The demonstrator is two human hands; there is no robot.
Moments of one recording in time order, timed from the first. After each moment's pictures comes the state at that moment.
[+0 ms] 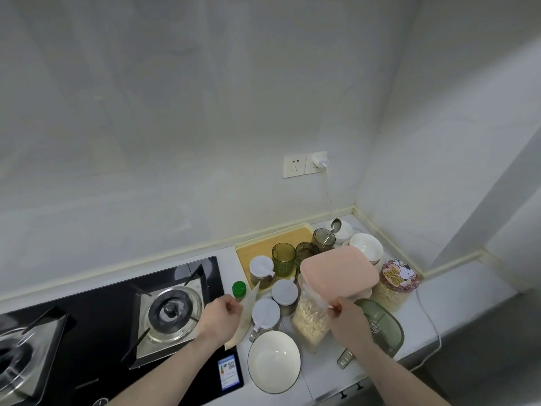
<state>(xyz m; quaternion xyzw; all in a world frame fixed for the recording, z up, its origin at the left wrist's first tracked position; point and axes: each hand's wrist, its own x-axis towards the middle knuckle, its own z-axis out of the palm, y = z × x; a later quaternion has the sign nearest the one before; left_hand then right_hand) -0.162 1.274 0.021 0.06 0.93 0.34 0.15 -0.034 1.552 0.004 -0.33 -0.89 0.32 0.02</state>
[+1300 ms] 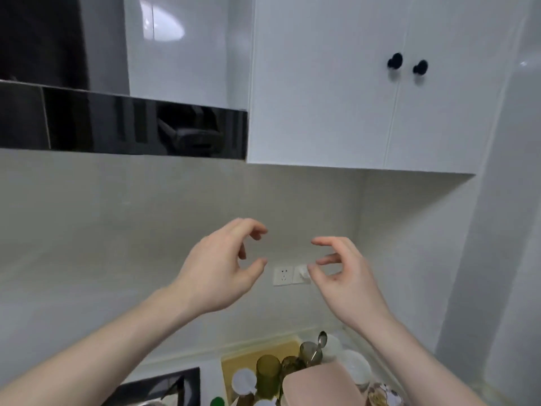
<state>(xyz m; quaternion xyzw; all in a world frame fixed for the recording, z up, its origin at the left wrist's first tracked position) -0.084 1.301 0.413 0.39 0.82 0.28 -0.30 -0.010 1.531 0.379 0.02 -0.84 0.36 0.40</state>
